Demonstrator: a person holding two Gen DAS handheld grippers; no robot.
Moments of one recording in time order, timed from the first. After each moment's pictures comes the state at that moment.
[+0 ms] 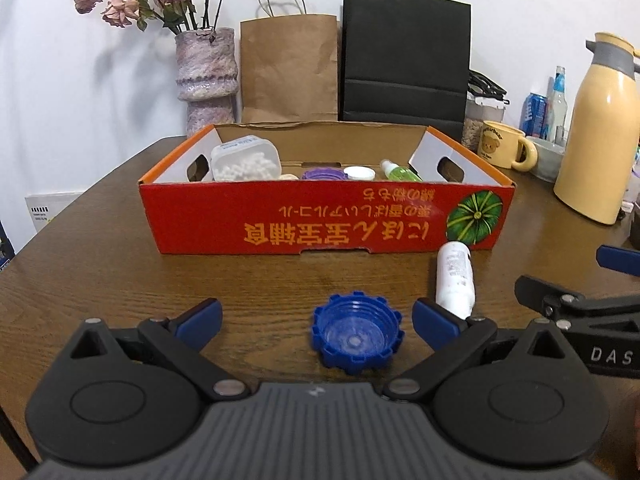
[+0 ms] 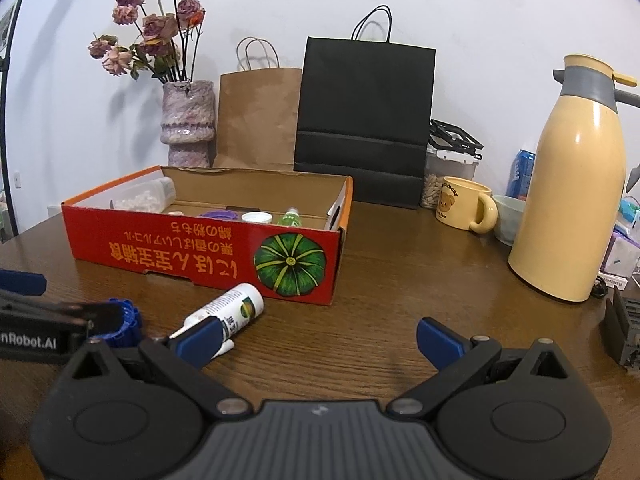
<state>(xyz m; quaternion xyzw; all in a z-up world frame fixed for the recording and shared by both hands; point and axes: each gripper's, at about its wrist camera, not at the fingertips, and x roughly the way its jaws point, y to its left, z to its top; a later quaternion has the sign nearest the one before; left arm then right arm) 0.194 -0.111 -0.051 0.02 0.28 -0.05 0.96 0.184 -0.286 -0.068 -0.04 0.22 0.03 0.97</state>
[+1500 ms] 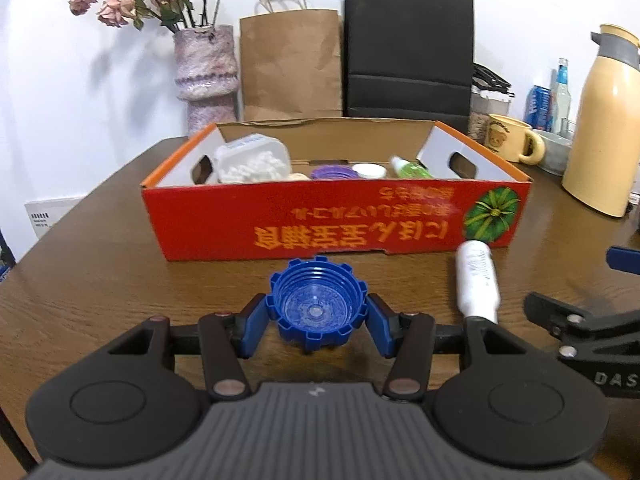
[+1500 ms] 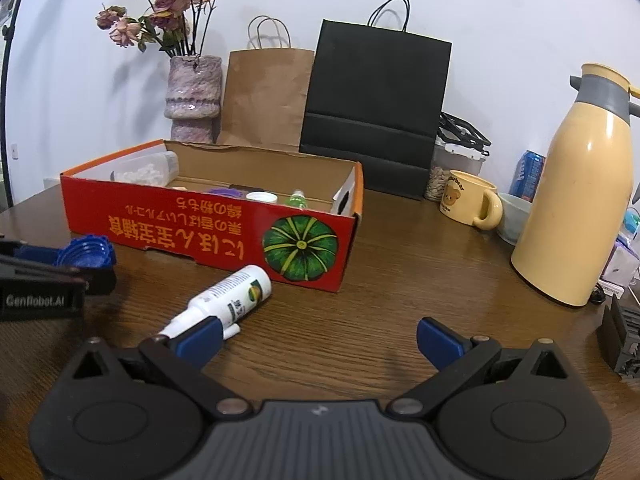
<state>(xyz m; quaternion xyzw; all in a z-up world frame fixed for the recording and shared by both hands) 0.210 -0.098 -0.053 0.03 0.29 -0.04 0.96 0.188 -0.270 -0.072 -0.07 0.25 0.02 0.97</state>
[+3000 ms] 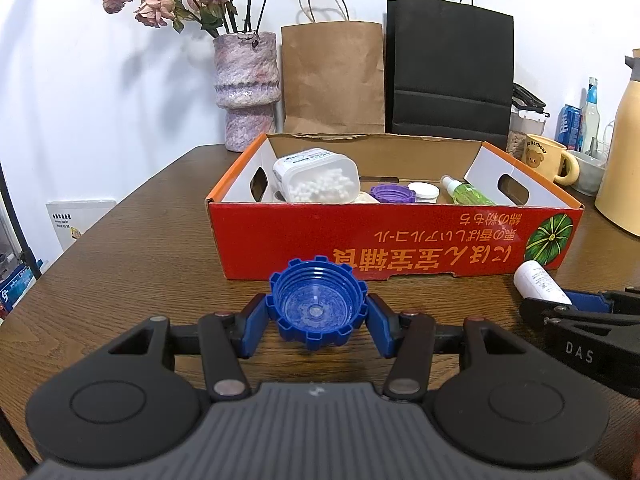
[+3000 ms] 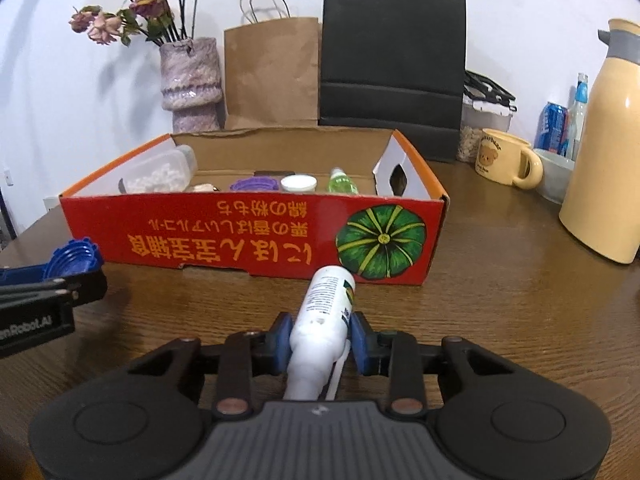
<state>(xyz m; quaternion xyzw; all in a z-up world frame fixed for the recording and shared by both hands) 0.221 -0.056 -0.047 0.02 0.27 -0.01 0.96 0.229 -0.222 -0.080 0.00 0.29 0.02 0.96</state>
